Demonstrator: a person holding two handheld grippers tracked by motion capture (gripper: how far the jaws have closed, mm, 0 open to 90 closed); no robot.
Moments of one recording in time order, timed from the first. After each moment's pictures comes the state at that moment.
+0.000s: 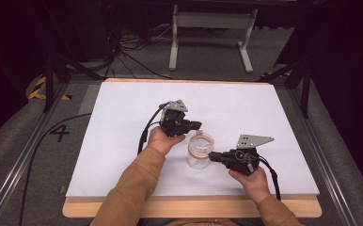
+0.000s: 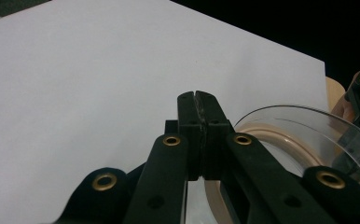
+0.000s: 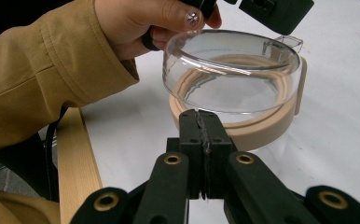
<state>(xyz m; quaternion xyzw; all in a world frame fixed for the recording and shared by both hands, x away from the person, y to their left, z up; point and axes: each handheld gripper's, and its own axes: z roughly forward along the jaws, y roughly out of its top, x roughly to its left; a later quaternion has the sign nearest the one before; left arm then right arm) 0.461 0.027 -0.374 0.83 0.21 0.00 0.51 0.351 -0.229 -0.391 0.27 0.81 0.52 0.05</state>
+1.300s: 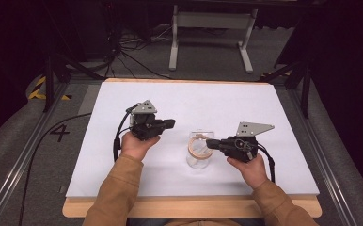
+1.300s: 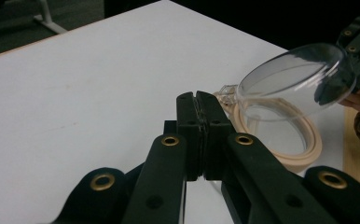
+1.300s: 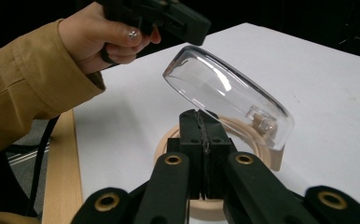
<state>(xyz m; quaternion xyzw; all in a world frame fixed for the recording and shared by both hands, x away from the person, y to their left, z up) 0.427 0.108 -0.356 0.80 0.28 0.06 0.52 0.375 -0.223 -0.366 0.22 0.80 0.55 0.08</state>
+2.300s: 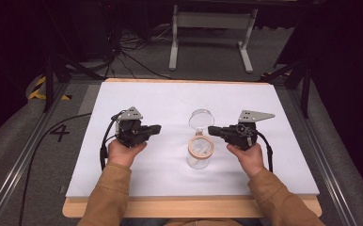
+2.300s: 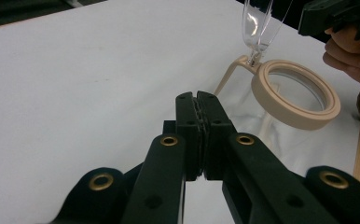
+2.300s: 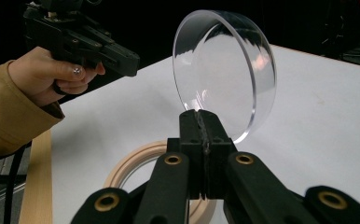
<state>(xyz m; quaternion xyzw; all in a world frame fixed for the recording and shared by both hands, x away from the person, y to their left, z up) 0.413 0.139 -0.367 0.80 0.32 0.07 0.50 0.411 -0.232 -0.366 0.26 0.78 0.57 0.07</state>
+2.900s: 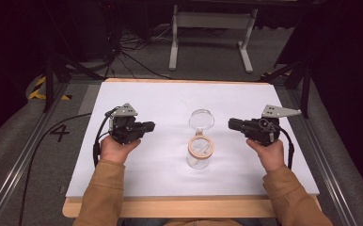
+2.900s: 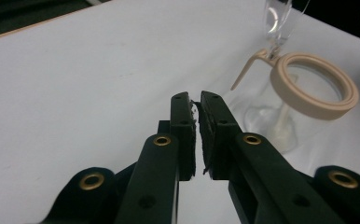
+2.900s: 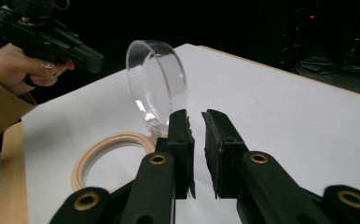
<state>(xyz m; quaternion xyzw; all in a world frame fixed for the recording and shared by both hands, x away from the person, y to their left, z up) 0.416 0.156 -0.356 0.81 0.33 0.09 0.48 0.408 -0.288 -0.342 0.29 0.77 0.56 0.13</state>
